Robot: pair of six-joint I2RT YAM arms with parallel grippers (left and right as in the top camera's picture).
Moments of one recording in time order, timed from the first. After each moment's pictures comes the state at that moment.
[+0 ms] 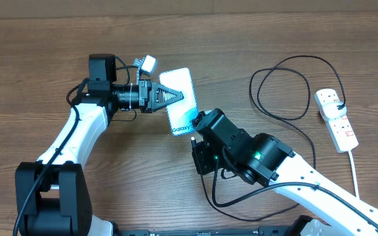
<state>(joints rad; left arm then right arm) -0.06 1.68 1.08 -0.24 1.43 -0.49 0.86 1.34 1.13 -0.85 -0.14 0.53</state>
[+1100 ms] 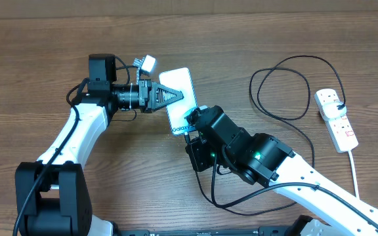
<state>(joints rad) -0.06 1.68 1.08 -0.24 1.42 -0.49 0.86 1.34 1.13 -0.75 -0.15 0.49</state>
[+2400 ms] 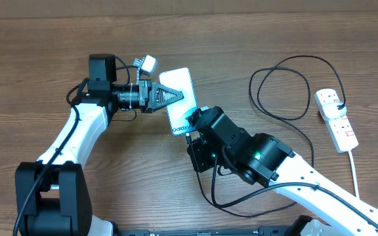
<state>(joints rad) -0.06 1.68 1.08 -0.24 1.43 -0.49 0.86 1.34 1.13 -0.77 -0.15 0.50</state>
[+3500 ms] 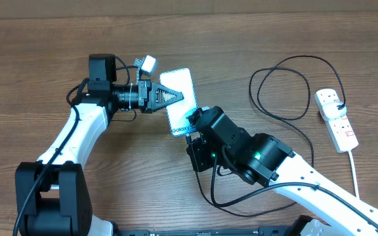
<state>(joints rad) -0.06 1.68 1.08 -0.24 1.46 -0.49 0.86 1.34 1.13 -0.77 -0.15 0.53</state>
